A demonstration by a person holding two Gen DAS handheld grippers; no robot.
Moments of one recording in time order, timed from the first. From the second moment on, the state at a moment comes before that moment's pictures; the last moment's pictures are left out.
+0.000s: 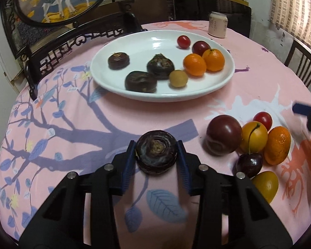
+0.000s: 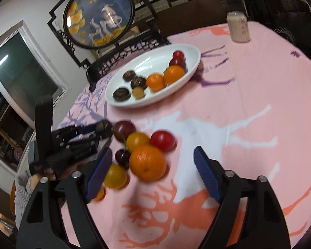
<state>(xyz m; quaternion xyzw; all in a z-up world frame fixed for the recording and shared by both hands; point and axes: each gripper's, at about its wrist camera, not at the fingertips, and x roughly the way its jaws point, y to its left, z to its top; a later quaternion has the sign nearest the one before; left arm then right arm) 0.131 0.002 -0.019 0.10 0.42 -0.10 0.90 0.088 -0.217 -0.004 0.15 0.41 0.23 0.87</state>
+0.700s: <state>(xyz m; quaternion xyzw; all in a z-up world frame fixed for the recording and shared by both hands) 0.136 0.015 0.007 0.05 0.41 -0.10 0.91 0.118 -0.217 0.026 0.14 0.38 0.22 0.89</state>
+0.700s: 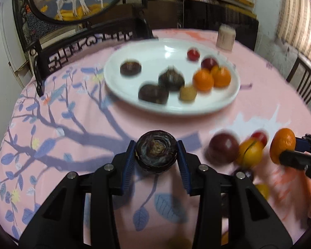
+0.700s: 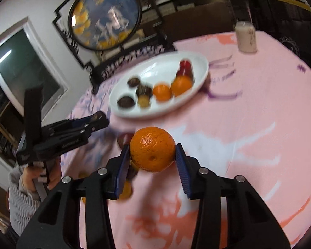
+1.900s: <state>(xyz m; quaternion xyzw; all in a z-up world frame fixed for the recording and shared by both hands) 0.144 0.025 0.027 0.03 0.36 -0.06 0.93 0.141 -0.232 0.020 0.17 0.36 0.16 0.90</state>
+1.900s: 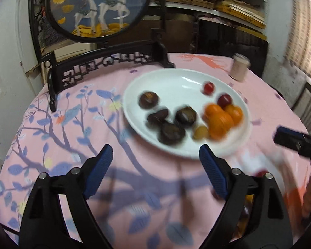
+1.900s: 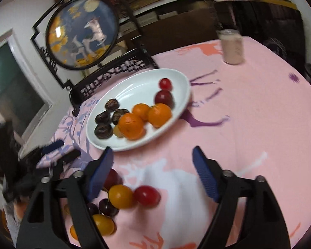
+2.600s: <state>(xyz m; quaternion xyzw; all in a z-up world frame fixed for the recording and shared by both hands) 0.133 0.022 0.004 0.07 0.37 -0.01 0.93 0.131 -0.246 0.023 0.19 0.36 0.17 0.90</state>
